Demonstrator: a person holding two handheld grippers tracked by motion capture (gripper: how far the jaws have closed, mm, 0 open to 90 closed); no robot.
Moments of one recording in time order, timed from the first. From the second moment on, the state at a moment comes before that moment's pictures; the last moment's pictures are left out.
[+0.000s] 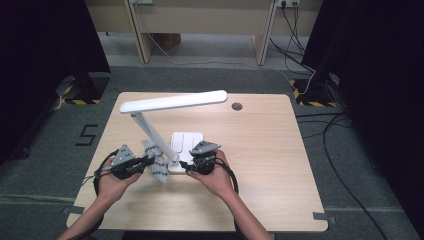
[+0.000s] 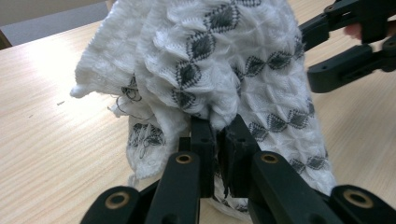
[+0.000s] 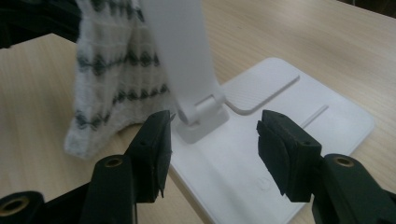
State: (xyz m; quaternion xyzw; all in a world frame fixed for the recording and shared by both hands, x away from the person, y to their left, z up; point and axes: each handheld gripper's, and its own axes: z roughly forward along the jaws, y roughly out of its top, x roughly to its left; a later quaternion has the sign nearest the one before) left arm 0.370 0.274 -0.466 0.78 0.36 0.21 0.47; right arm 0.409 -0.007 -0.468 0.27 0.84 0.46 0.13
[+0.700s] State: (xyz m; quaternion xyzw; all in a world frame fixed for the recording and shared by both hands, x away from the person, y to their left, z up) left arm 0.372 0.272 -0.465 0.78 0.36 0.21 0.47; right arm 0.389 0.006 -0.462 0.24 0.85 0.46 0.11
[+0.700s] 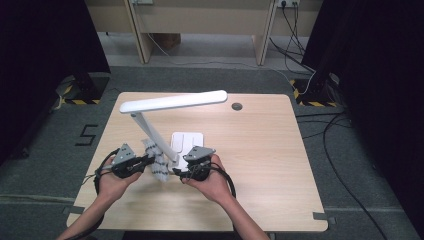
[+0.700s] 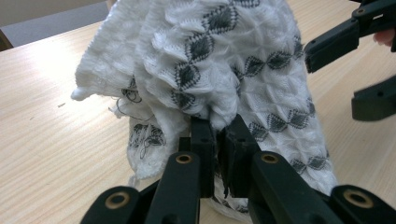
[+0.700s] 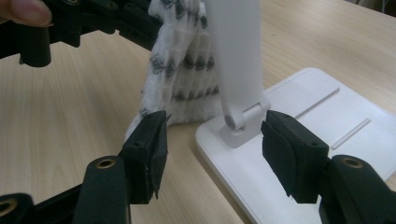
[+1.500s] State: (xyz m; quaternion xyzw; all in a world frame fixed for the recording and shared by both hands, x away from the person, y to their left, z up) left arm 0.362 0.258 -0.459 0.79 0.34 0.21 0.48; right arm 0.384 0.018 -0.466 0.22 0.85 0.47 0.09
